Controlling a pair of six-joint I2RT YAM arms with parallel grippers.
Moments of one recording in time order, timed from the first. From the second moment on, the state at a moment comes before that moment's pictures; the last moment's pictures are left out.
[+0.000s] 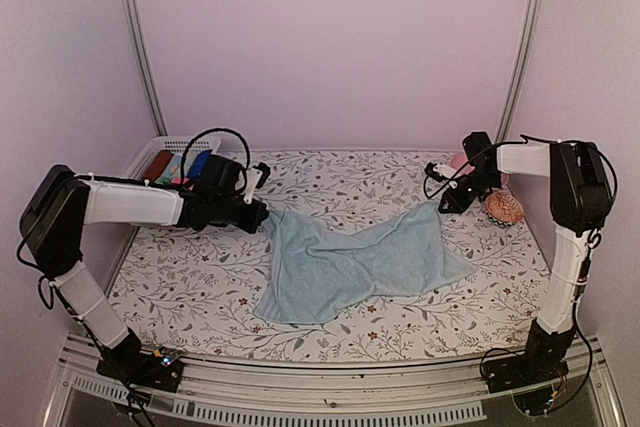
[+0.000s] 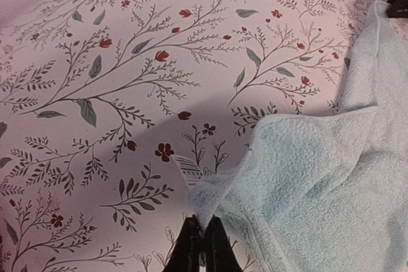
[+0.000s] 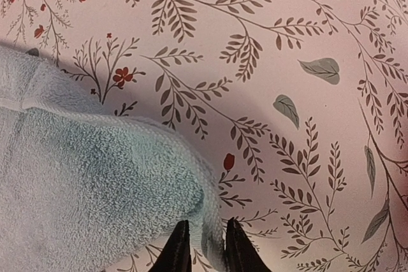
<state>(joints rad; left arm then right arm) -0.56 1.66 0.95 -0.02 0.04 -0.06 0.13 2.02 1.43 -0.60 -0.30 -0.62</state>
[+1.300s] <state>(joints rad) -1.11 0.94 0.95 -0.28 -0.70 -0.07 0.12 0.92 1.34 -0.93 -0.32 -0.78</state>
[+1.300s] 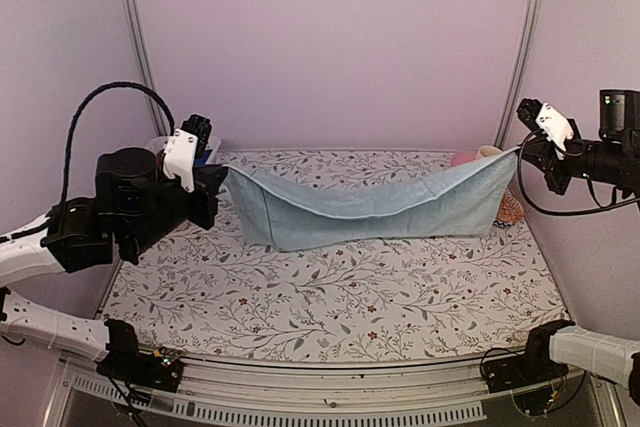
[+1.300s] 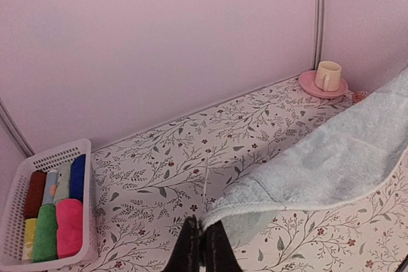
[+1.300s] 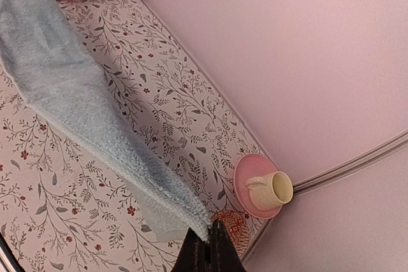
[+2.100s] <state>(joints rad) -0.49 1.85 1.21 -0.19 -0.34 0.07 0.12 2.03 1.70 -0.72 -0.13 -0.75</state>
